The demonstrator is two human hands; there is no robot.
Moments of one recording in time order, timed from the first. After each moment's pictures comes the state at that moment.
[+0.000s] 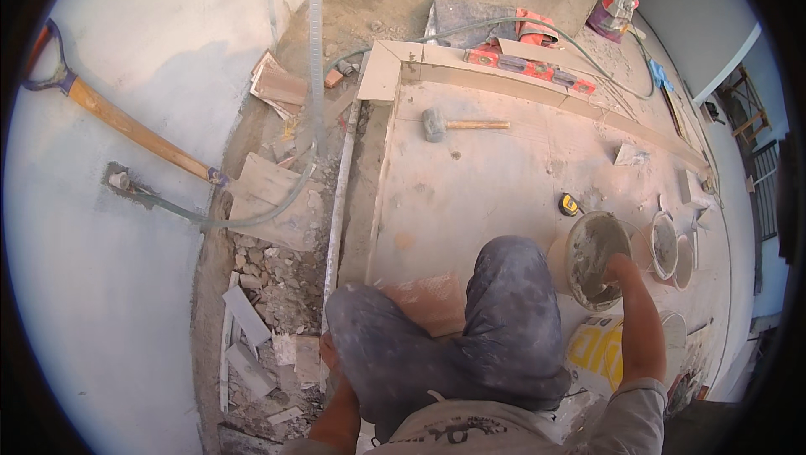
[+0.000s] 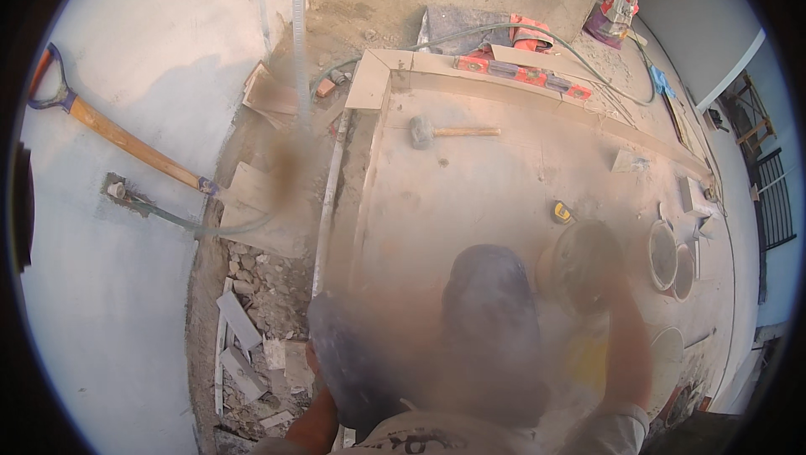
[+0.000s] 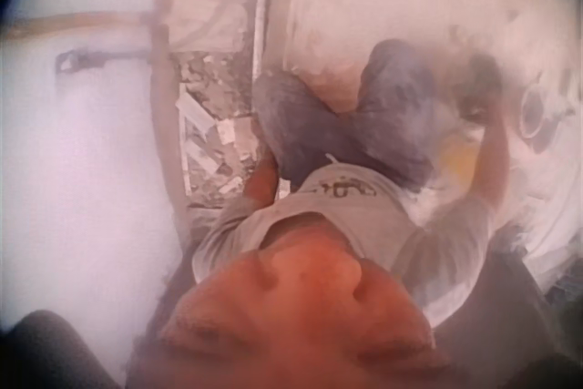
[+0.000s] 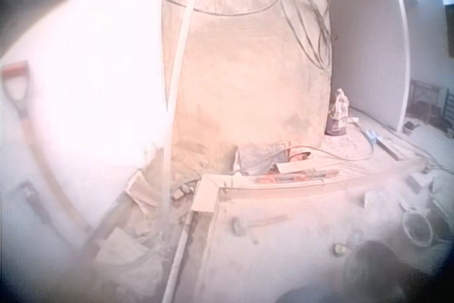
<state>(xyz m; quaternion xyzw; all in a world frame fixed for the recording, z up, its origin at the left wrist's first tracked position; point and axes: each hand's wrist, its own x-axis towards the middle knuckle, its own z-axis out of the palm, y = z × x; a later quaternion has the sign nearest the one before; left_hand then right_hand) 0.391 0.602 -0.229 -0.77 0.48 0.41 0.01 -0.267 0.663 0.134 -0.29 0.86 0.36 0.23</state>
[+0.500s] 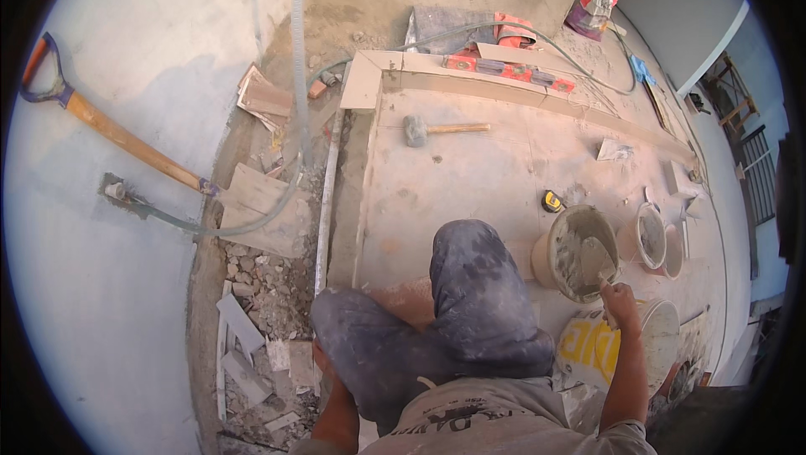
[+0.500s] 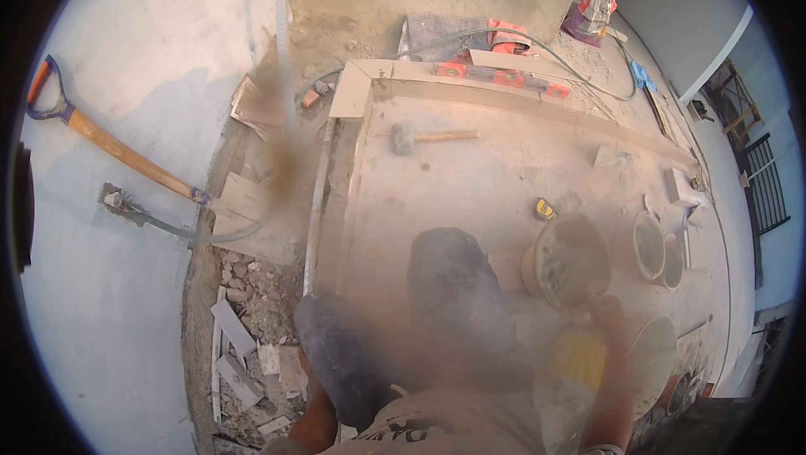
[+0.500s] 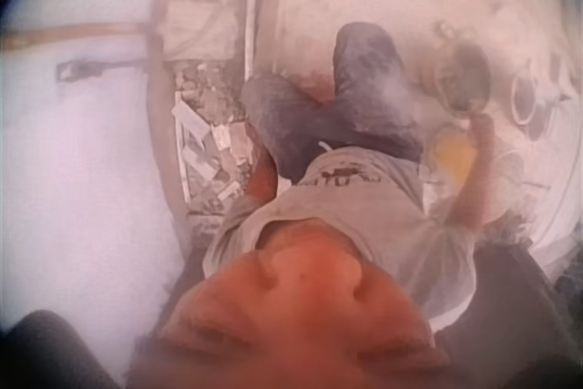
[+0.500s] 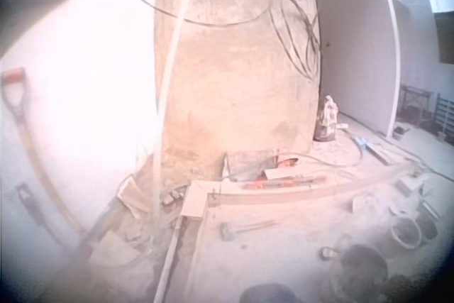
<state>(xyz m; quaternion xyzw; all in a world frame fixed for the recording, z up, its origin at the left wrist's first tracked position) 0.387 0.599 -0.222 -0.77 0.48 0.41 0.01 -0.264 0.827 0.087 -0.17 0.94 -0.22 0.17</state>
